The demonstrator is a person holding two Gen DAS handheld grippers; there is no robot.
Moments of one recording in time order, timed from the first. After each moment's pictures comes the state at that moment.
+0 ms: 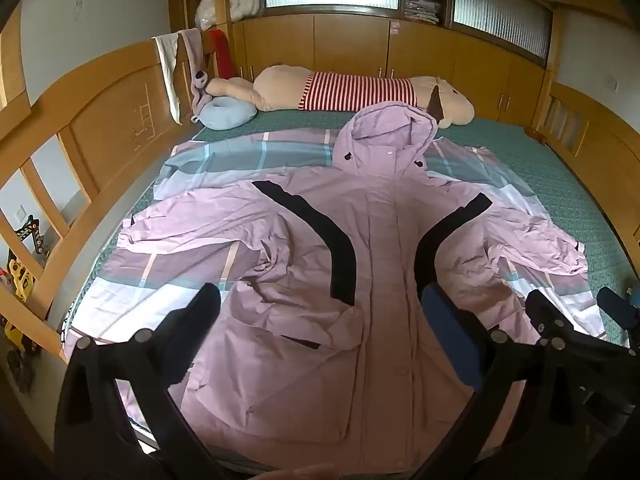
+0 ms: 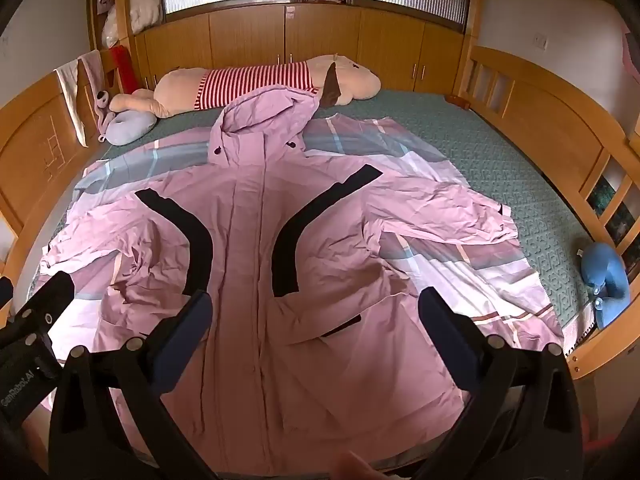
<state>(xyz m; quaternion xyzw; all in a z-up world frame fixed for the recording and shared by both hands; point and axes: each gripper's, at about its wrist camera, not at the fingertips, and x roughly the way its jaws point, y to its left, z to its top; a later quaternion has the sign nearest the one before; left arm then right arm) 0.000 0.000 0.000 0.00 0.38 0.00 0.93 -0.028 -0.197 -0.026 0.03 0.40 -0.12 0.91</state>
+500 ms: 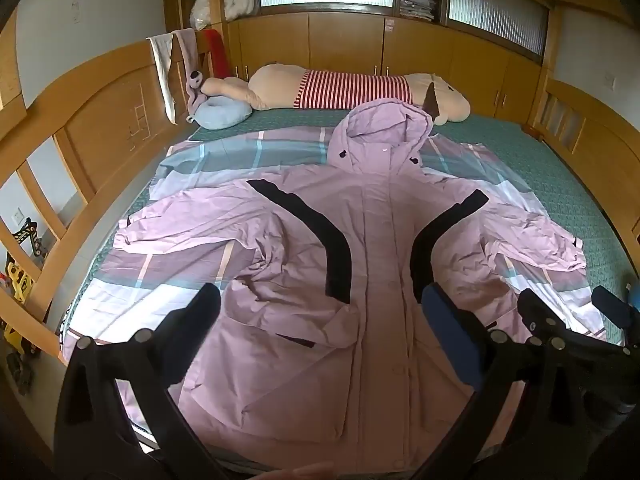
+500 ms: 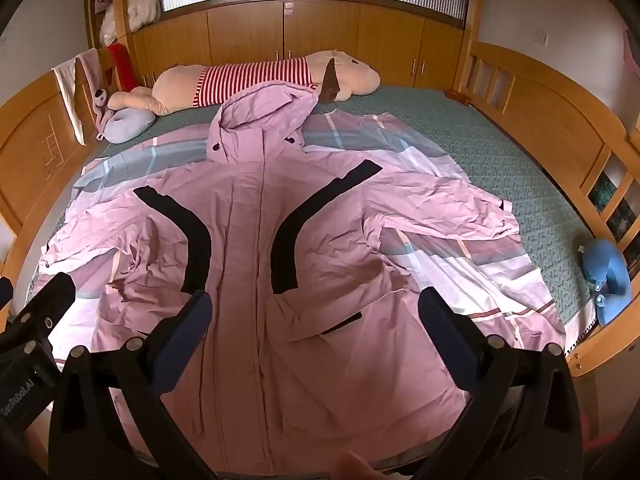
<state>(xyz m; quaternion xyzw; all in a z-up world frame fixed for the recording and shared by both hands) 0.005 -0.007 0.000 0.01 0.38 0.00 0.93 -0.024 -0.201 -0.031 0.03 0.41 -0.12 0.90</state>
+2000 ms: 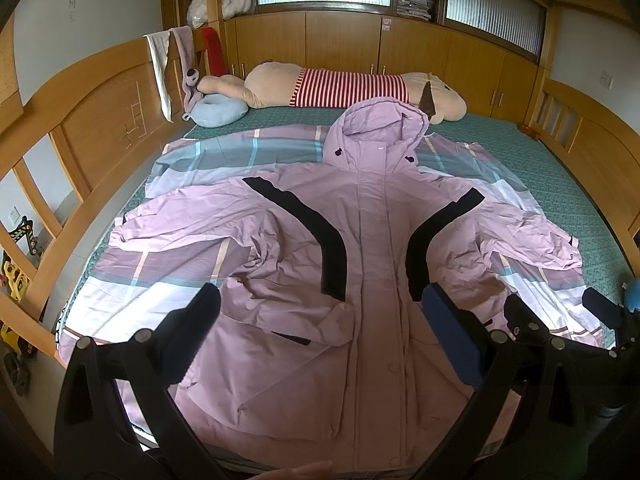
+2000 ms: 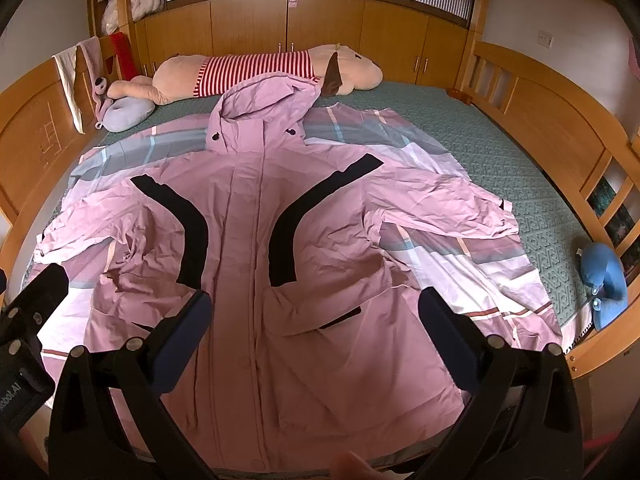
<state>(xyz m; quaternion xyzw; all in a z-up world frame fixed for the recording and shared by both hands) -0.002 -0.012 -0.004 0.01 0.38 -0.01 0.93 -0.024 -0.199 -0.038 0.02 0.42 -0.12 0.90</state>
